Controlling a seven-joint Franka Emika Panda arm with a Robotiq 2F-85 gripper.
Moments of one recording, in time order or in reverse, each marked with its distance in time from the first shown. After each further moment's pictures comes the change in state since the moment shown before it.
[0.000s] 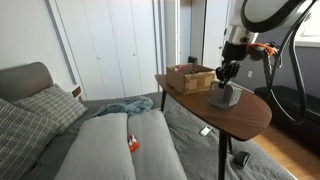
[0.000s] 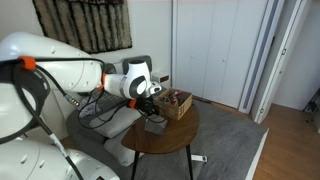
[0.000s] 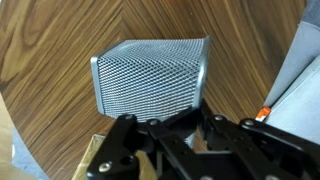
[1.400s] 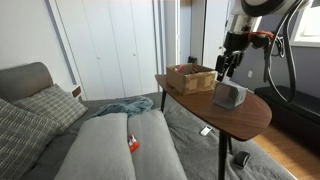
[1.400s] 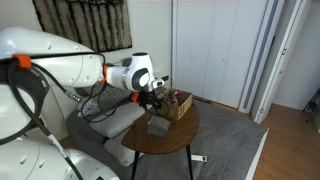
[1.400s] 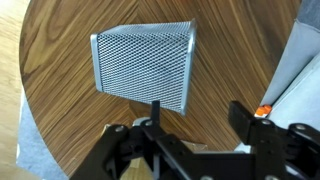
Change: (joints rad) arm -0.010 0.002 -0.017 0.084 -0.016 -0.106 -0.017
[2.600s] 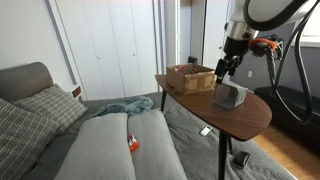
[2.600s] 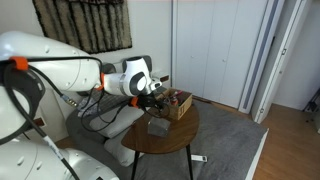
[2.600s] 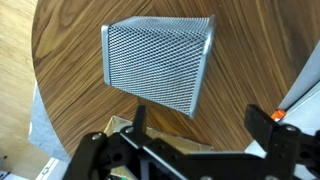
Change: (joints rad) arm -0.011 -0.020 0.031 -0.069 -0.090 0.113 0.014
